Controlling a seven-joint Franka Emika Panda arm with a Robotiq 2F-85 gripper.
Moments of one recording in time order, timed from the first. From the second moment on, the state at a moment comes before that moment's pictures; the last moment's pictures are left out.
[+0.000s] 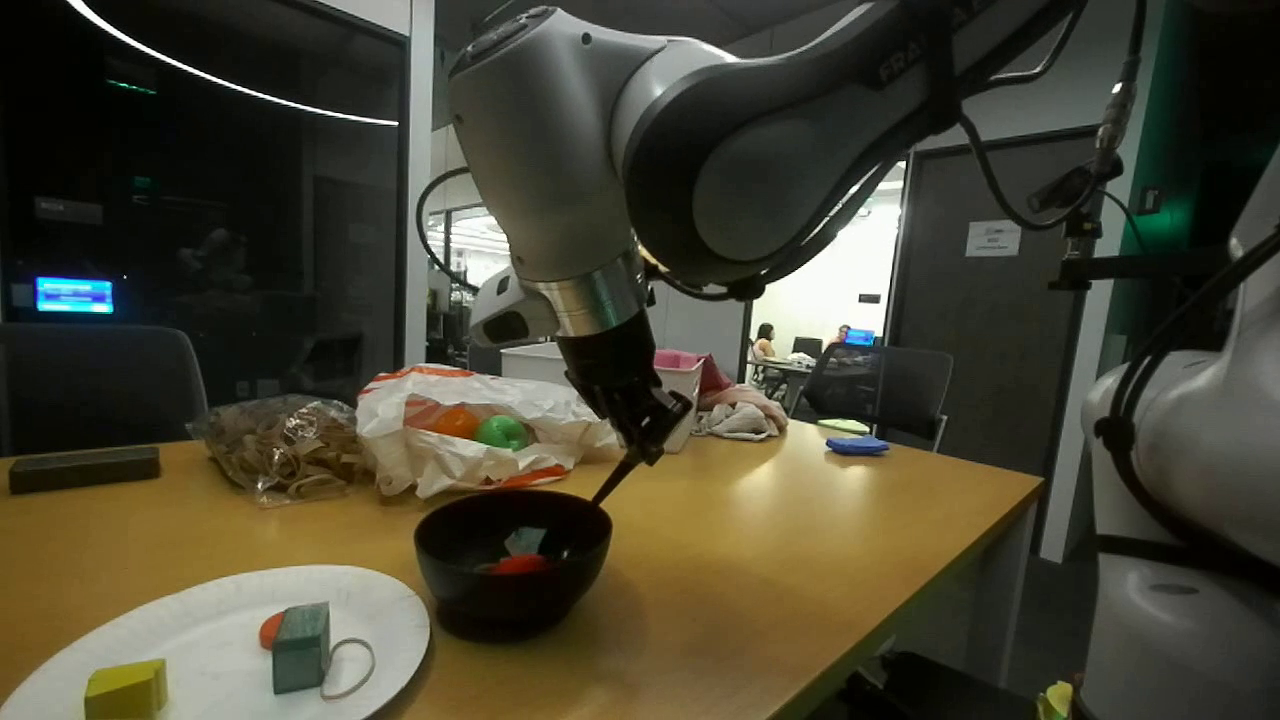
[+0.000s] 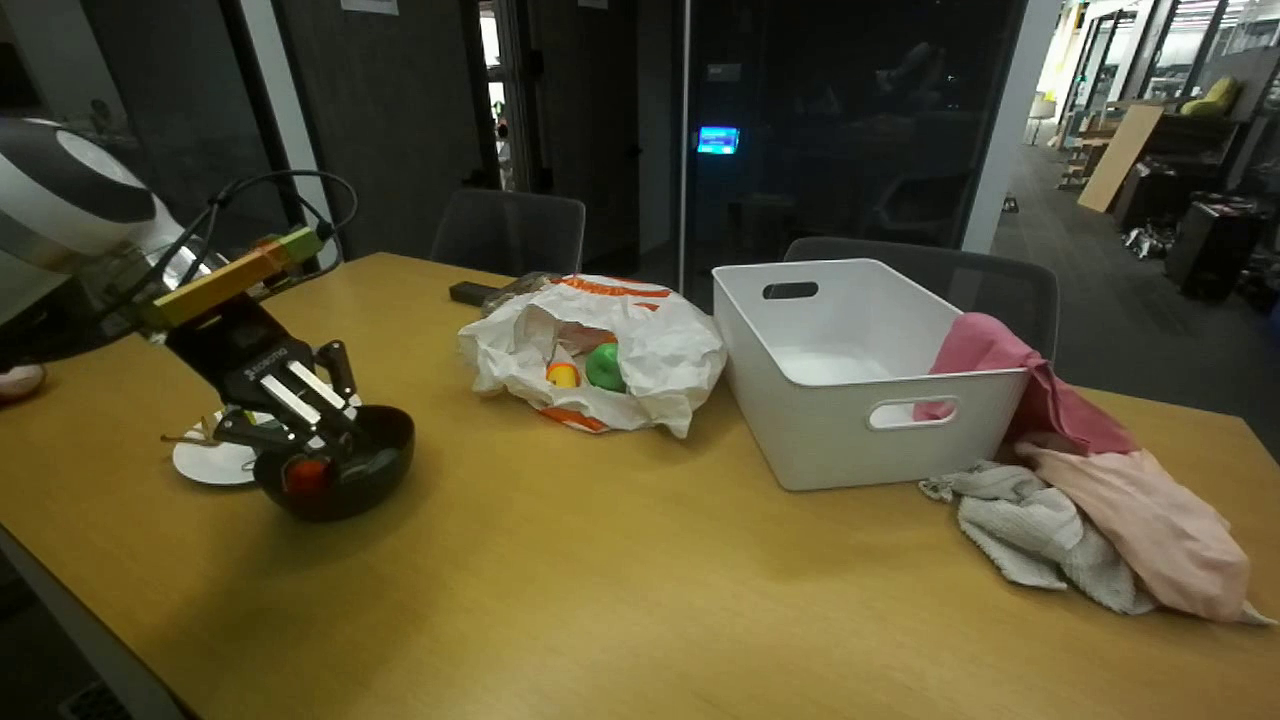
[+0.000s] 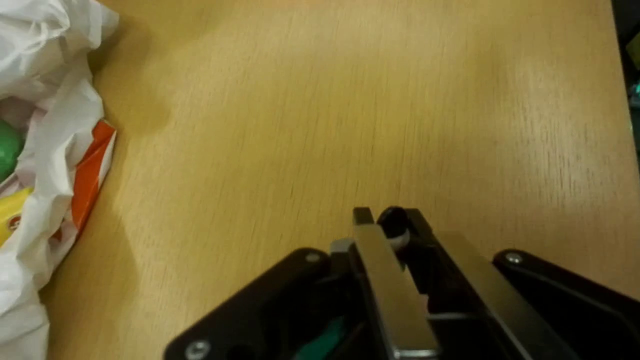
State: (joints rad) arm 0.33 -0.27 0.24 -2.44 -0.61 1.89 -0.66
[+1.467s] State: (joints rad) arm 0.31 -0.24 0.24 -2.49 -0.76 1.90 -0.72
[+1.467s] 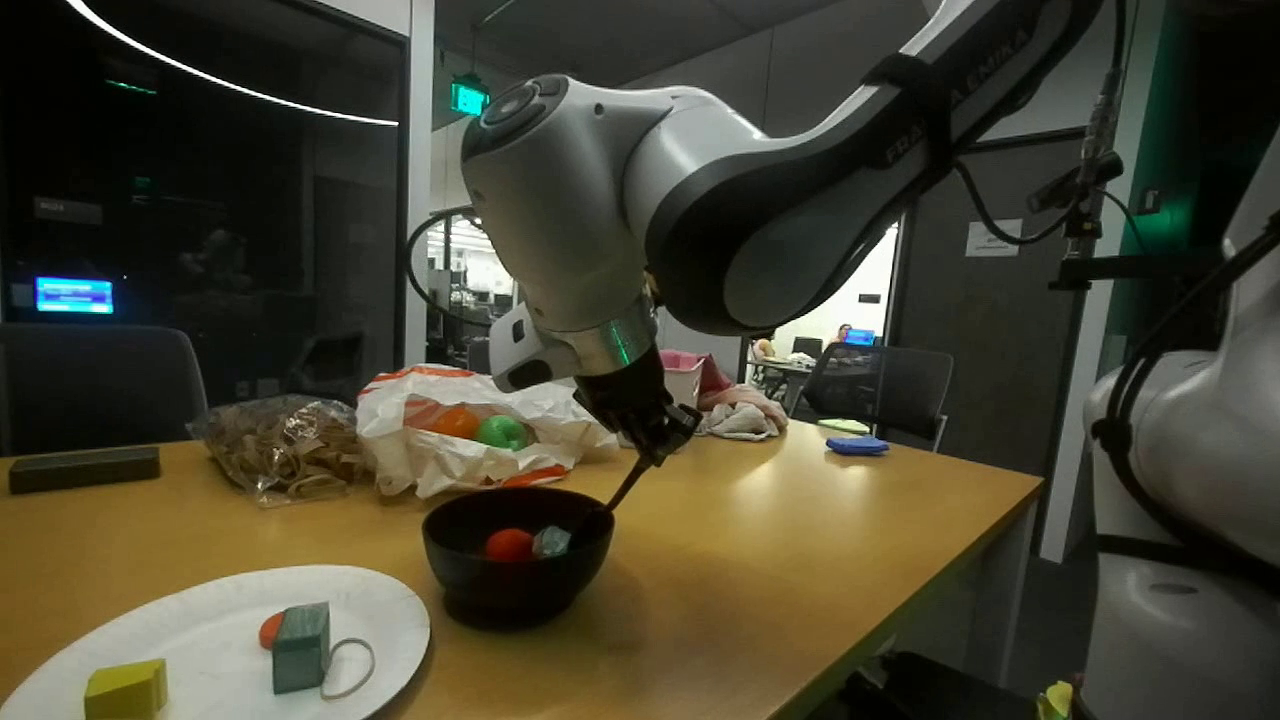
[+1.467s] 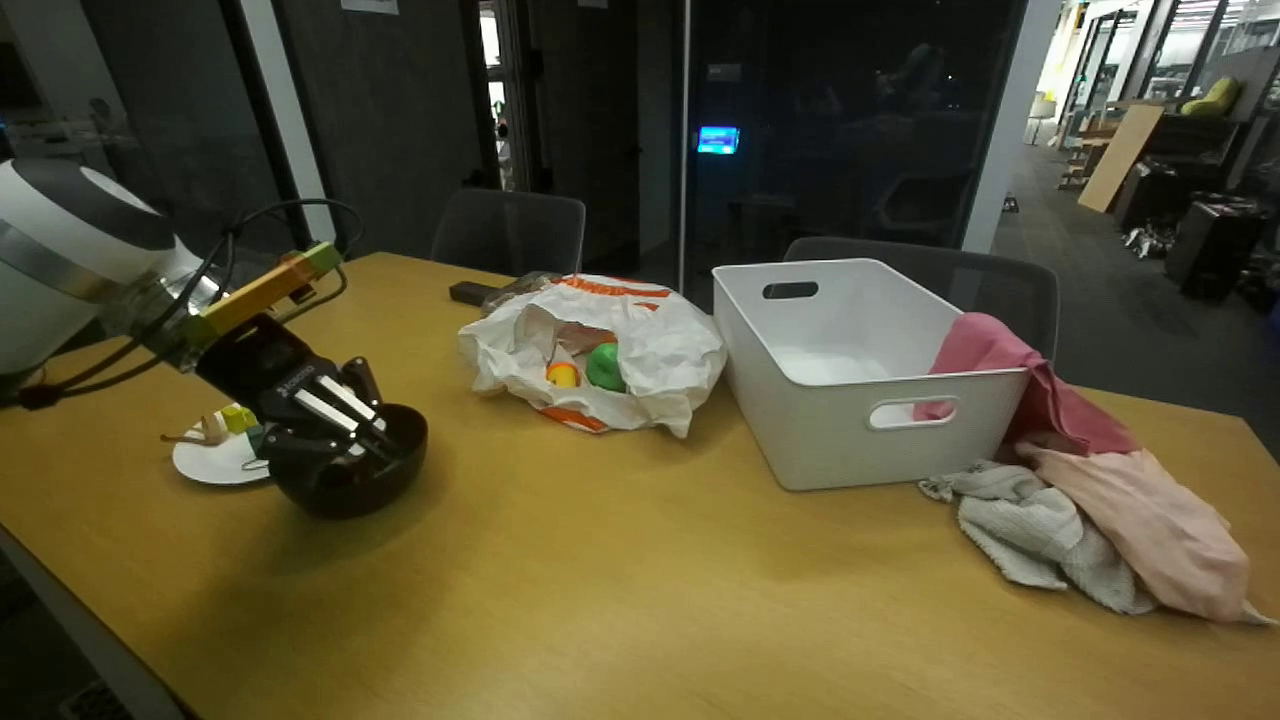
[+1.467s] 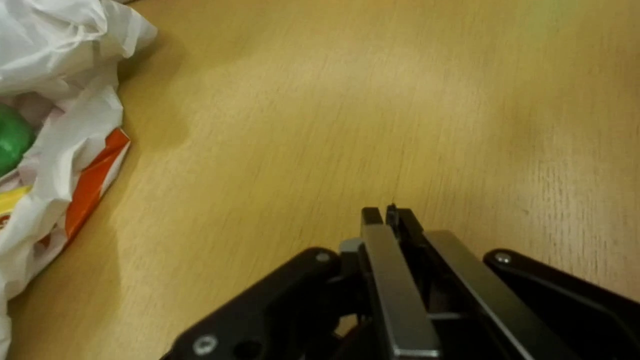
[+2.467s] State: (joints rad) arm 0.24 -0.20 0.22 -2.53 -1.12 2.22 -0.38
